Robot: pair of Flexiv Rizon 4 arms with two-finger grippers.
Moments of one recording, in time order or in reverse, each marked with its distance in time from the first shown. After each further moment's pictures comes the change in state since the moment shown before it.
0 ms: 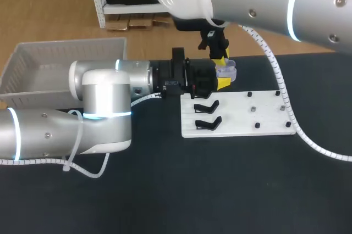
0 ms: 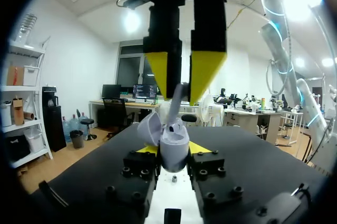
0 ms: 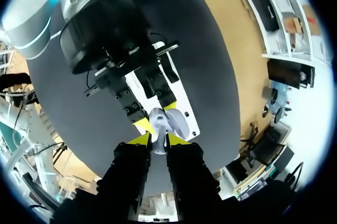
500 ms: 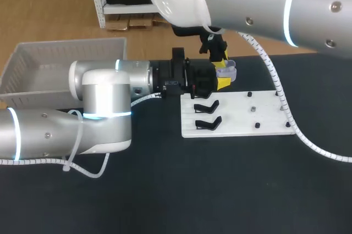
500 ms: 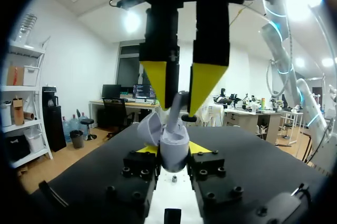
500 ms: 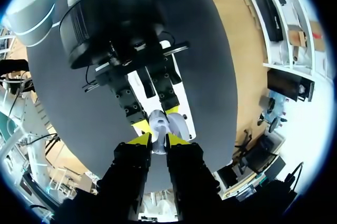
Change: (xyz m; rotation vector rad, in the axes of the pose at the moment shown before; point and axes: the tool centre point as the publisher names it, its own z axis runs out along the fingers) left arm 0.000 0.000 0.000 0.000 0.000 0.000; right arm -0.003 -0.001 0.005 0.027 0.017 -0.078
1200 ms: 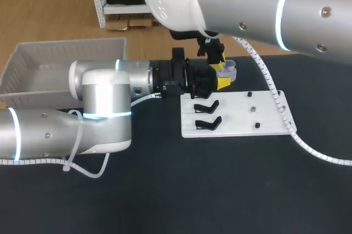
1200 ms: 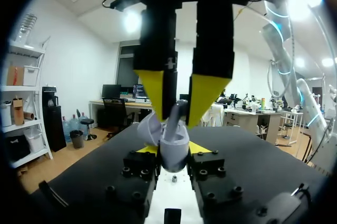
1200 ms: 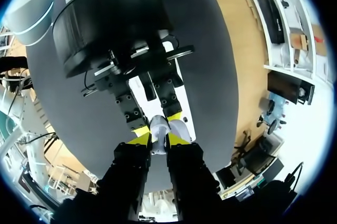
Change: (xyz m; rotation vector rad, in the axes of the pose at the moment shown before) left arm 0.000 0.000 0.000 0.000 0.000 0.000; right arm -0.007 0.000 0.005 0.004 0.009 -0.017
